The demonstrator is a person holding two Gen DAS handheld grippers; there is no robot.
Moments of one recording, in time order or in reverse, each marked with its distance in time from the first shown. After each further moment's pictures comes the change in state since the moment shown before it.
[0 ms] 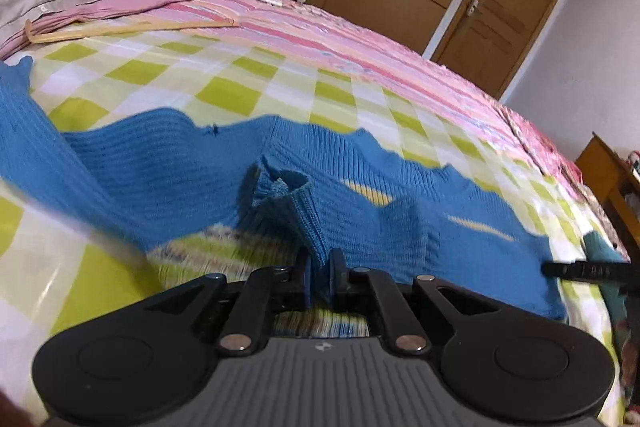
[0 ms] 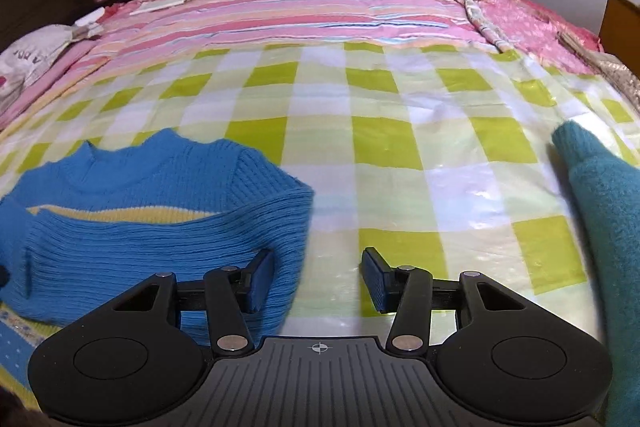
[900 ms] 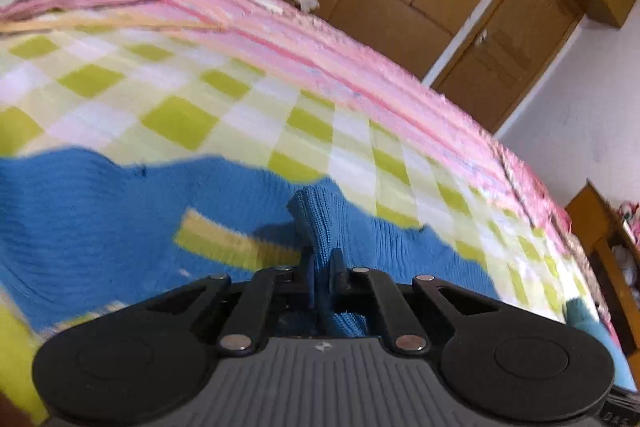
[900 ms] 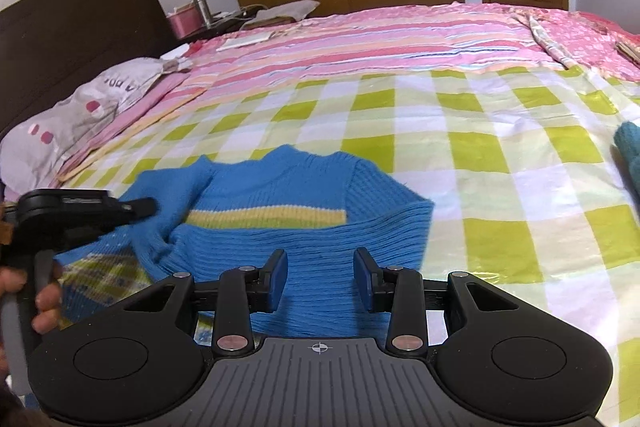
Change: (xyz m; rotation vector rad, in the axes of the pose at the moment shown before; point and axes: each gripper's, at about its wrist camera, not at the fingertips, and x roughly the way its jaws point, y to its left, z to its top) left arm 0.036 -0.023 0.042 -0.135 -0.063 -0.051; right arm -0.042 0.022 -0.025 0.019 -0.115 0.283
